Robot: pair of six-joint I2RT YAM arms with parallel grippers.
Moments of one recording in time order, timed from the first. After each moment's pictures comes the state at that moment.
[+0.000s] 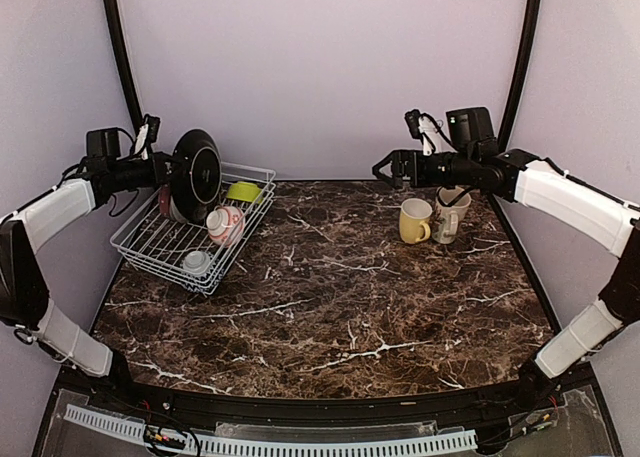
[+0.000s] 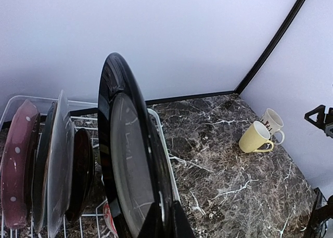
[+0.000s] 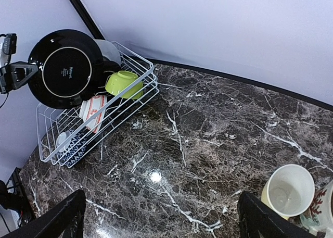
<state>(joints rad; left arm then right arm) 0.07 1.46 1.17 -0.11 0.72 -0.14 0.52 1.48 1.33 -0.32 -0.26 0.24</state>
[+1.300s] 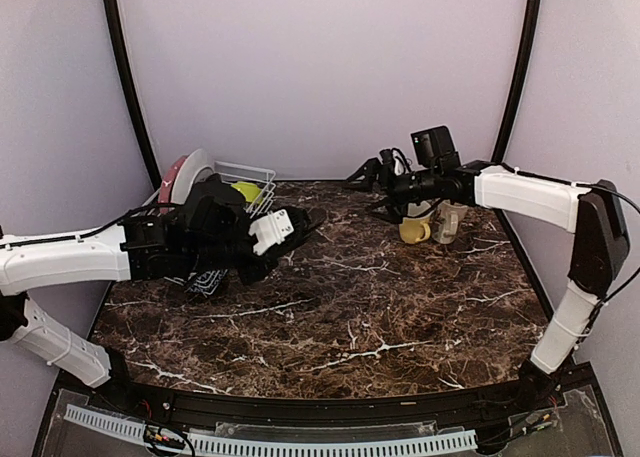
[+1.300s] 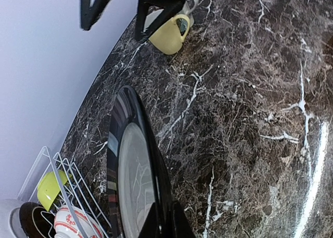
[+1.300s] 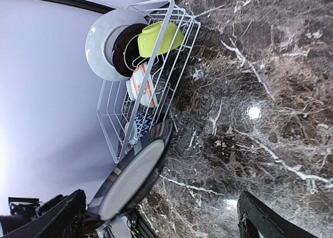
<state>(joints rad) -0.96 1.29 1.03 -0.30 -0.17 0.42 0.55 1.70 1.37 -0.24 -0.57 0.84</state>
